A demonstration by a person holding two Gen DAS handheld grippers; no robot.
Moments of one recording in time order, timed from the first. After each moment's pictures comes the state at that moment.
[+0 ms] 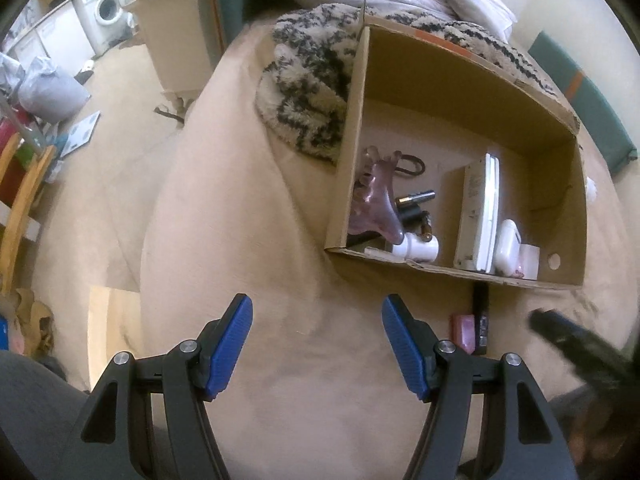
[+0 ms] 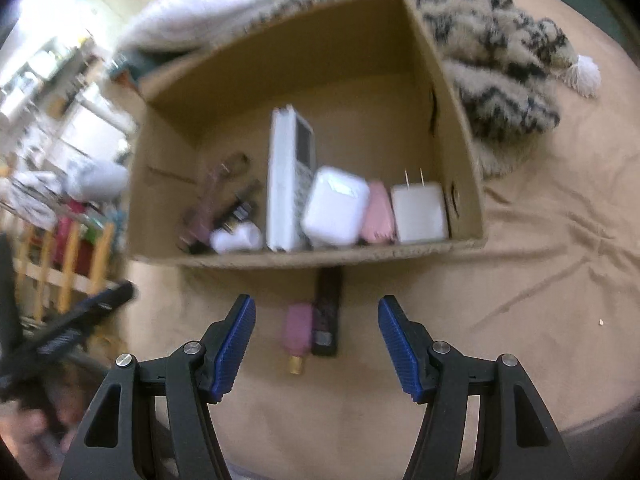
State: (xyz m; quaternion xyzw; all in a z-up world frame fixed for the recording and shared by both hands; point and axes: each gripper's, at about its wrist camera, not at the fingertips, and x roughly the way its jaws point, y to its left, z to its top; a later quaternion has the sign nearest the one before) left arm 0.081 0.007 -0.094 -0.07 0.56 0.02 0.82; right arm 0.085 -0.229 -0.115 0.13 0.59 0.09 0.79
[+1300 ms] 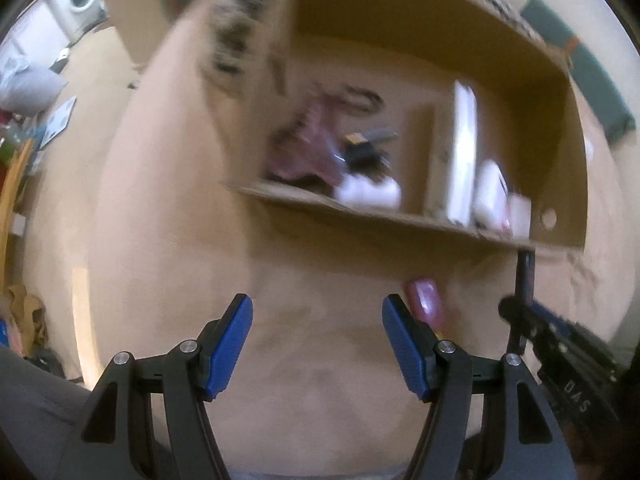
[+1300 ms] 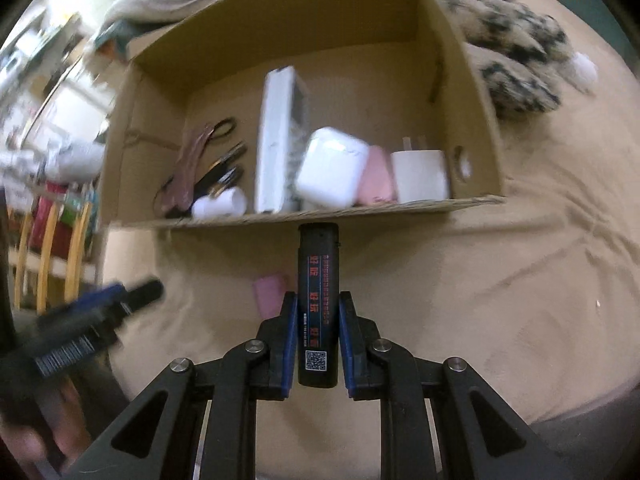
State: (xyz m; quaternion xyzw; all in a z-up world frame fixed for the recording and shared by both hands) left arm 0.085 -0.053 -0.130 -0.06 0.63 -0.01 0.78; right arm 0.045 -0.230 -0.121 0.12 0.60 0.06 0.79
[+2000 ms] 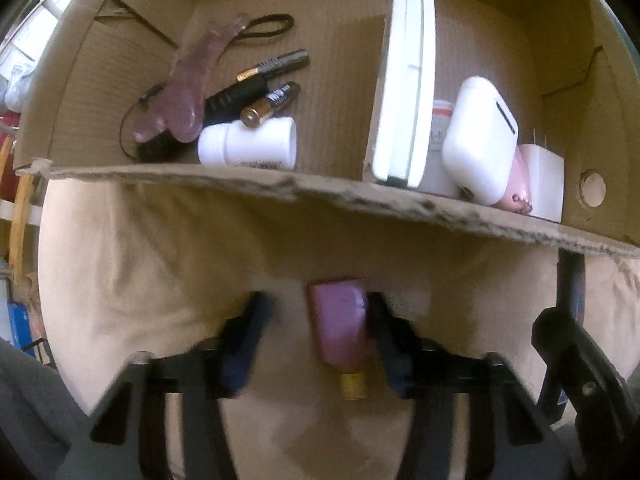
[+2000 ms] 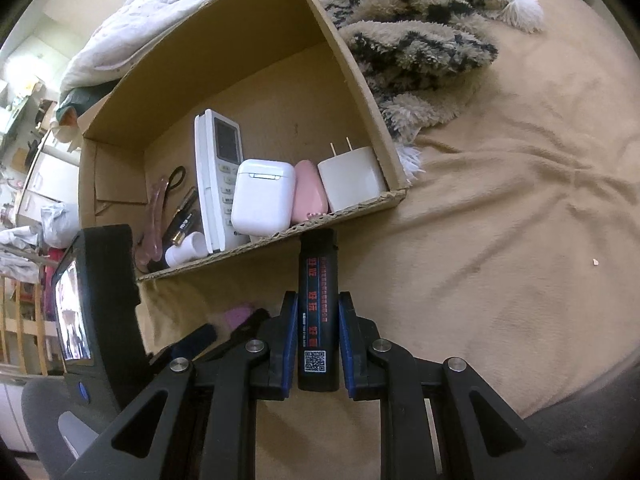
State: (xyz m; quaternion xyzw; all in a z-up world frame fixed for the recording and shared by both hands) left arm 0.102 -0.136 -0.190 -0.02 0.66 0.05 0.75; right arm 0.064 -0.276 -0.123 0.21 0.59 0.02 0.78
